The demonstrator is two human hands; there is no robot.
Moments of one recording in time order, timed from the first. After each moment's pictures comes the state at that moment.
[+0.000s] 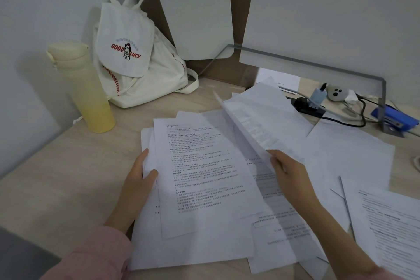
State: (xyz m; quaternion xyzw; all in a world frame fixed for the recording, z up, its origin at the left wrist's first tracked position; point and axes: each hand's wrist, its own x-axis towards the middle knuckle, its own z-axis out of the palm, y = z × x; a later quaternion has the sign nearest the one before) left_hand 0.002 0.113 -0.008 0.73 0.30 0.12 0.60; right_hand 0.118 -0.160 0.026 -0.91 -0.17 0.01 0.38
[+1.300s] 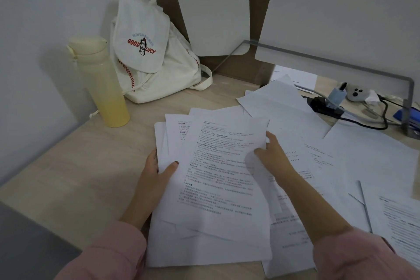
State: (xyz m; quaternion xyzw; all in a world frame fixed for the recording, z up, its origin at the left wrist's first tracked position) left_hand 0.004 0.114 -0.010 0.69 0.30 0.13 0.64; right_hand 0.151 -0.086 0.024 -0.86 -0.01 0.18 0.48
